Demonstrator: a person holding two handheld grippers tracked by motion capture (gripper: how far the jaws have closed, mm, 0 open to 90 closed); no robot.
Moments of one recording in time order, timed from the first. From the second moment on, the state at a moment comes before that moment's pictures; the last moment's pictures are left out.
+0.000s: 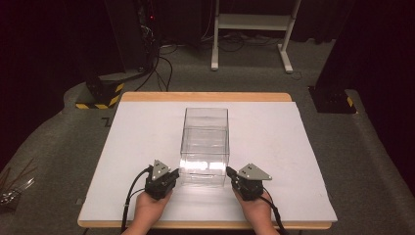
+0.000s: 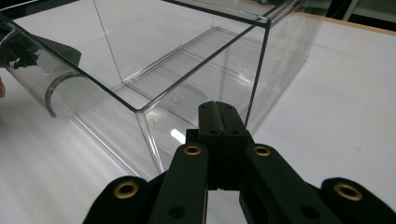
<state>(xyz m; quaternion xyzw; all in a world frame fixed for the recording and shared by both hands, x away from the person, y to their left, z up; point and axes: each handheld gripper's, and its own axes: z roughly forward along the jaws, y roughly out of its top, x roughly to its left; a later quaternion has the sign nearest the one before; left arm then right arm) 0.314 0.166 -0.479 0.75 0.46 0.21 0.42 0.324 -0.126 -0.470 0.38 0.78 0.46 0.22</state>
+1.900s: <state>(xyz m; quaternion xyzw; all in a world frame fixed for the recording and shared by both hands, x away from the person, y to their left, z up) 0.323 0.287 -0.498 0.71 0.56 0.29 0.30 0.340 -0.229 -0.492 0.48 0.76 0.37 0.25</state>
